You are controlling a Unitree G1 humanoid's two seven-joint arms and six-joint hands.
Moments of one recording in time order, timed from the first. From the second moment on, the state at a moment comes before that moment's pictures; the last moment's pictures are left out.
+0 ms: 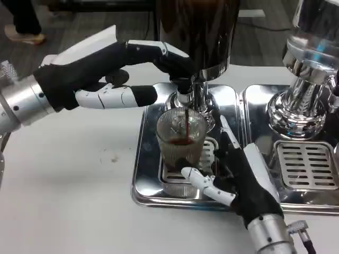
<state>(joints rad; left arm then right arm) -0.66 0.56 -0.03 0.70 -0.15 -0.88 -0.92 0.07 -0.04 0.28 0.09 -0.45 -0.12 -0.18</state>
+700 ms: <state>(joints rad) -0.65 0.56 -0.03 0.69 -0.15 -0.87 -0.92 -0.01 -0.01 0.29 0.17 -0.44 -0.08 -0.18</state>
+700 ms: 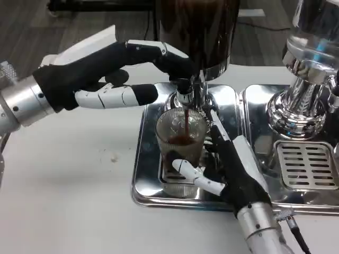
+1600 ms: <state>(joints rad) -0.61 0.56 0.03 0.69 -0.15 -0.85 -0.81 -0.08 0.00 0.29 0.25 -0.42 -0.08 -0.17</state>
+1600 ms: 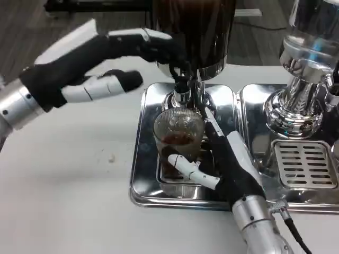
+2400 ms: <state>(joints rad) -0.58 0.57 0.03 0.74 -0.08 -0.76 -0.76 -0.09 -0.01 0.30 0.24 -0.42 -0.07 -0.17</state>
